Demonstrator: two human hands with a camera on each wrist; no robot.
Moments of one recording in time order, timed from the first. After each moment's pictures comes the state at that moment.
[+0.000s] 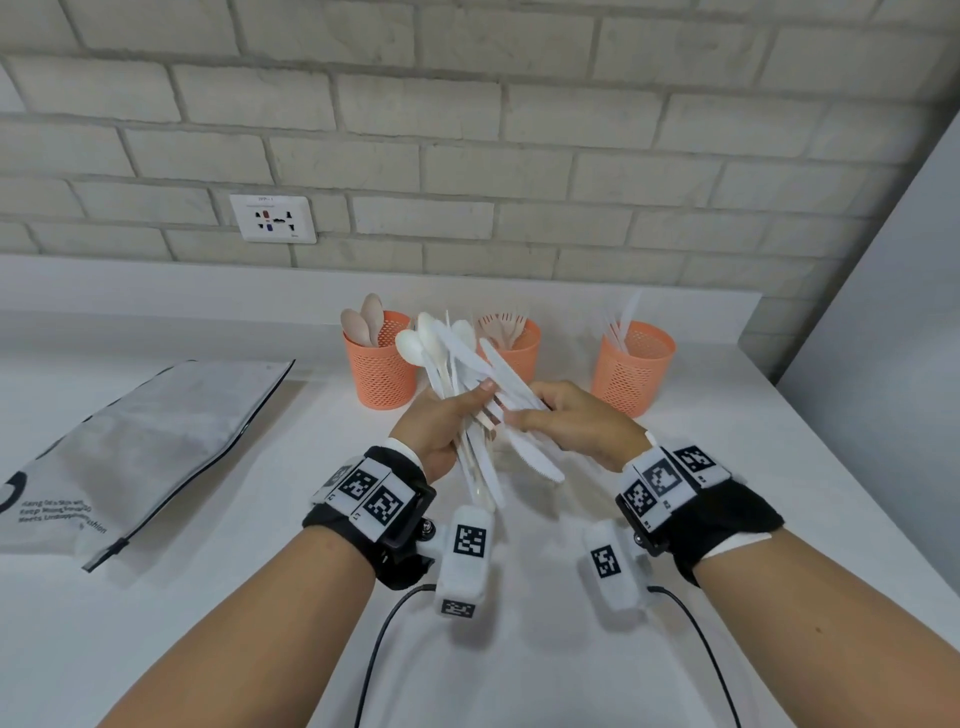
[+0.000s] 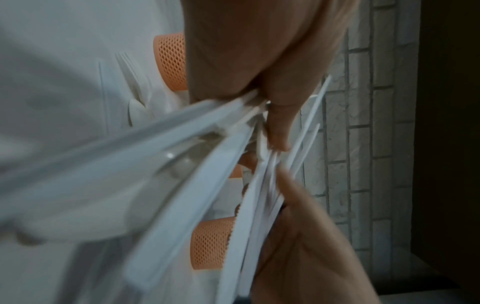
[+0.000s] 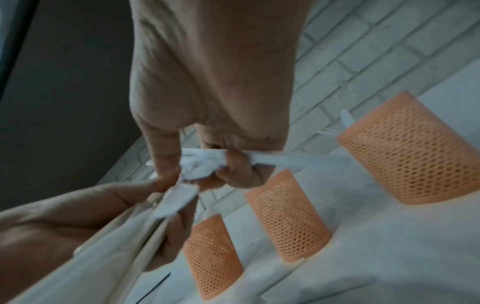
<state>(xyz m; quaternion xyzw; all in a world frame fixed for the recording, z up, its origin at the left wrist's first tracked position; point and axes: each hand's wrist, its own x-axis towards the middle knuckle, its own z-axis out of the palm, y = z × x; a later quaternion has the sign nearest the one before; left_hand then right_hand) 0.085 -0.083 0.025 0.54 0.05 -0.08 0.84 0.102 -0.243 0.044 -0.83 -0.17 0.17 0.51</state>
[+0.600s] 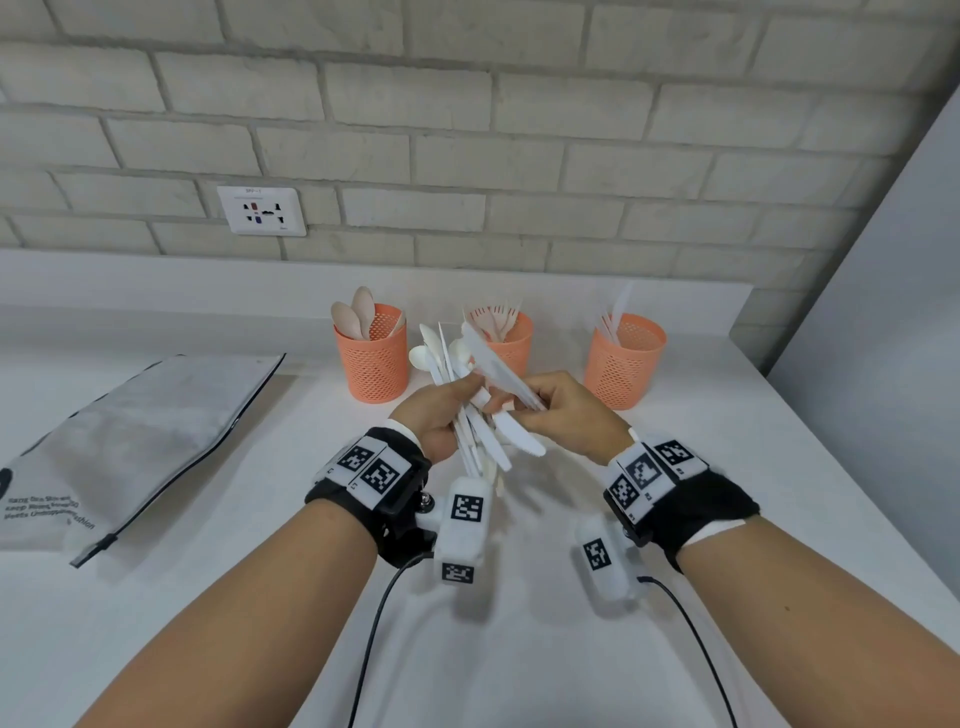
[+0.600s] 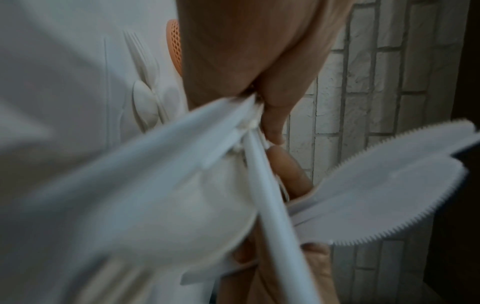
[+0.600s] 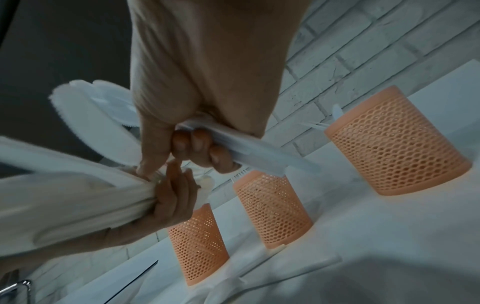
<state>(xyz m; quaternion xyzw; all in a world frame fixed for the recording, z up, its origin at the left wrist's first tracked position) 0.097 -0.091 0.028 0.49 0.15 -0.15 0.85 0.095 -0.246 0.040 -0.79 -0.27 0.10 0.54</state>
